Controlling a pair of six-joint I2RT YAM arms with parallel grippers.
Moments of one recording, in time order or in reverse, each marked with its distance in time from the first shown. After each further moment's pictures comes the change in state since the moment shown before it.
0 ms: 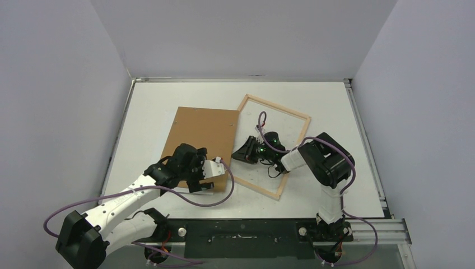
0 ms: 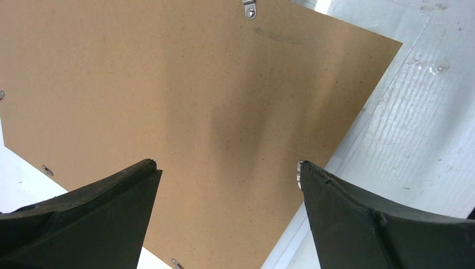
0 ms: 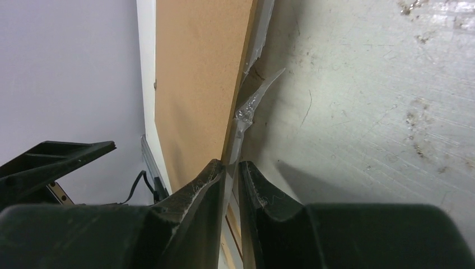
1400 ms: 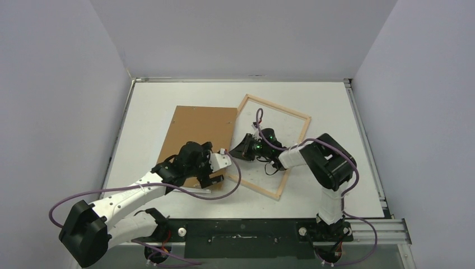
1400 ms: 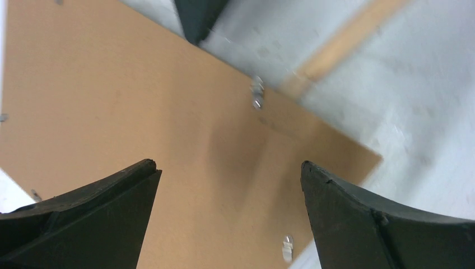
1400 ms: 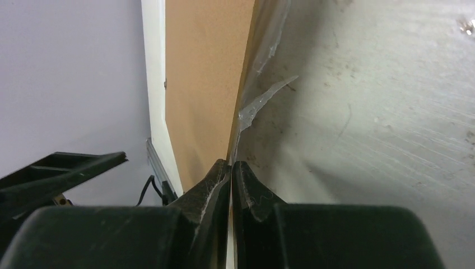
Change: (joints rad) left arm -0.052 0.078 -0.002 0.157 0.006 -0.132; right arm 0.027 0.000 0.043 -0.039 0.018 0.041
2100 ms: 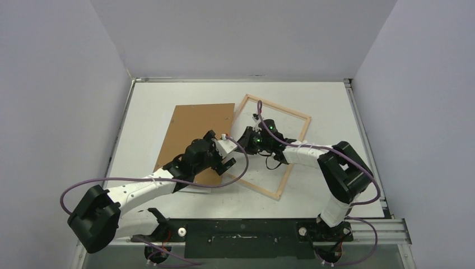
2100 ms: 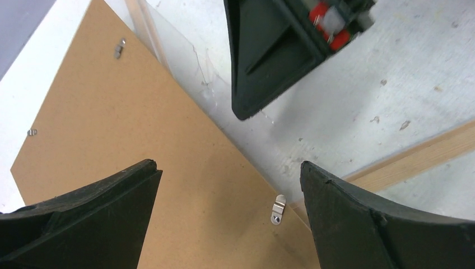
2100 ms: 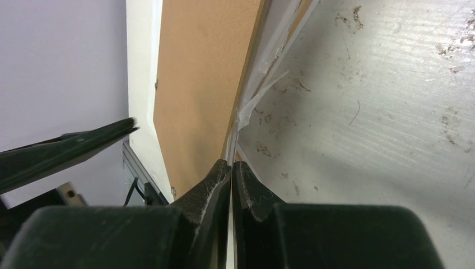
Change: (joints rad) left arm -0.062 0.122 -0.010 0.499 -0.171 -0.307; right arm 0.016 -0.201 0.121 -0.418 0.102 -0.166
